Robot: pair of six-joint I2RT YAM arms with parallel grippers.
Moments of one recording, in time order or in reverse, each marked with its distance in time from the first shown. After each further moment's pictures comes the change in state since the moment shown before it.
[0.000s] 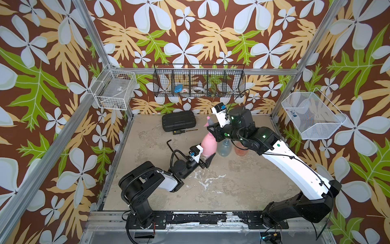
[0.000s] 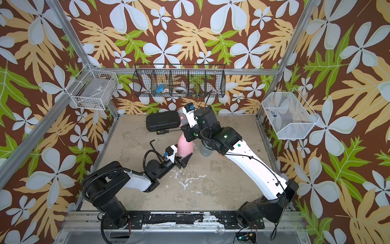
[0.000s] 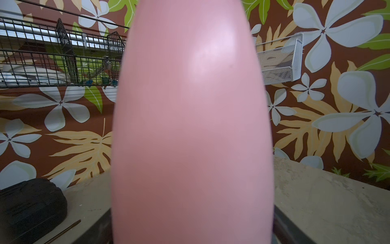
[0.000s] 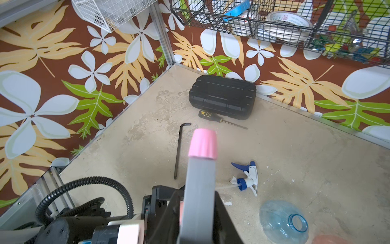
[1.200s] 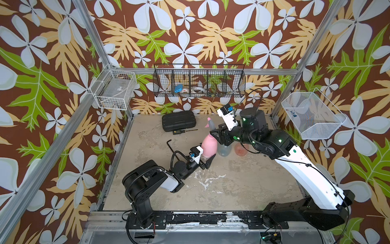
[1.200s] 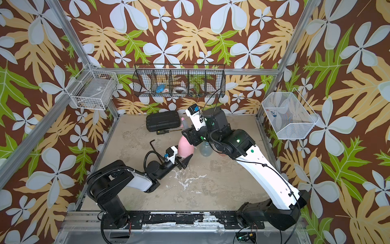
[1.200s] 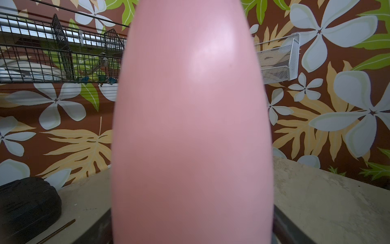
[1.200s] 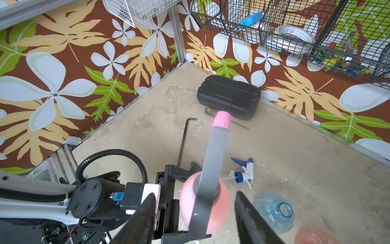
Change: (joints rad) left arm -0.005 0.039 -0.003 0.044 0.007 -0.007; right arm -0.002 -0.117 0.000 -0.091 -0.068 -0.074
